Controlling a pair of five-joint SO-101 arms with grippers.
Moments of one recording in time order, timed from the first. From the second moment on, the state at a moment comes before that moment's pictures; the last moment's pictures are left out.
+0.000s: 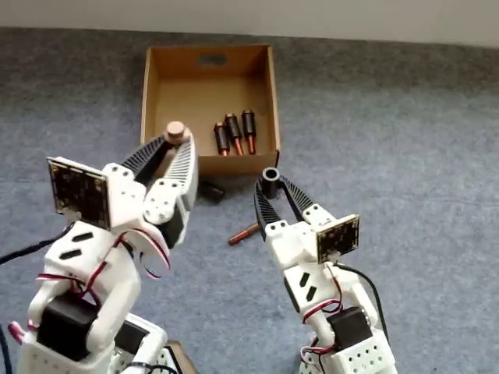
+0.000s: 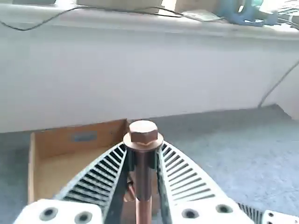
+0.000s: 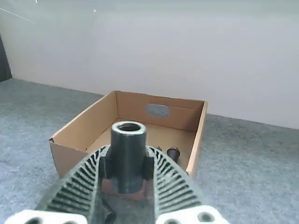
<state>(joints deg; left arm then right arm) 19.5 -76.0 44.1 46.2 8.5 -26.0 -103.6 95.4 16.0 -1.5</state>
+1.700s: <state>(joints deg) 33.6 -50.3 42.2 23.4 8.9 -23.5 -103.5 95.7 16.0 -1.3</state>
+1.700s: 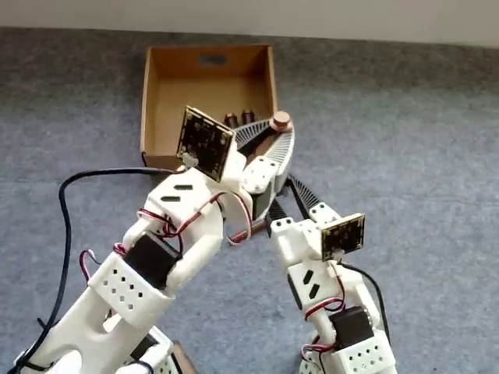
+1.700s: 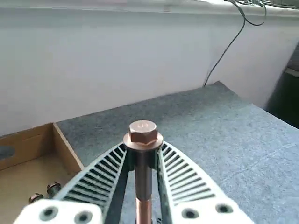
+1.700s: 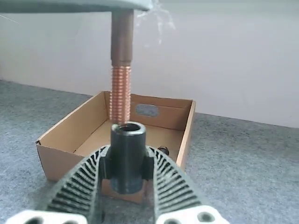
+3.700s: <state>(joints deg) 33.9 -44.6 39.6 25.7 8.7 -23.5 -103.4 95.7 16.0 -1.2</state>
